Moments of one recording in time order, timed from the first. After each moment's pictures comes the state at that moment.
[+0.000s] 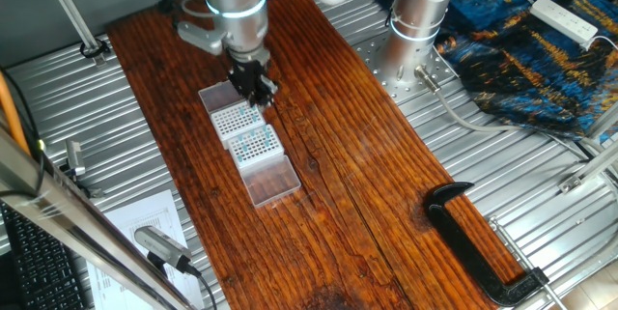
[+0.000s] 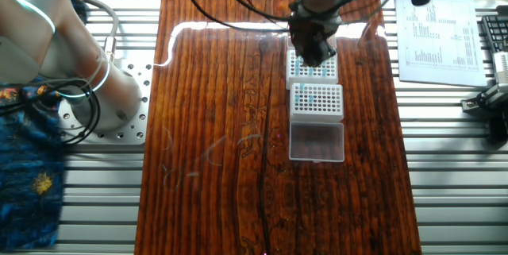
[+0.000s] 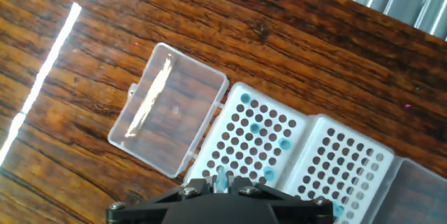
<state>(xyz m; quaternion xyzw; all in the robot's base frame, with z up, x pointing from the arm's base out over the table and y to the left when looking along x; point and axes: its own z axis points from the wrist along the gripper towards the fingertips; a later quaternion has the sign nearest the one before) 0.457 0.014 0.141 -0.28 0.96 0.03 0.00</state>
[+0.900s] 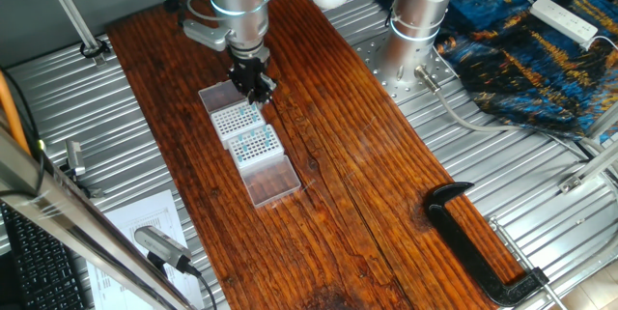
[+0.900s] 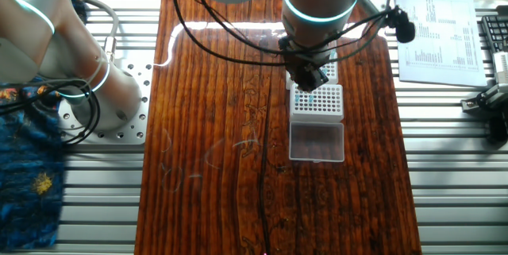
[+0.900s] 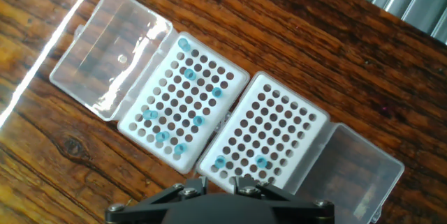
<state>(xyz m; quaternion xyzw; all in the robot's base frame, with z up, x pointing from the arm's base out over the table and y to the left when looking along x) 0.454 0.007 0.104 -0.27 0.96 0.02 0.02</state>
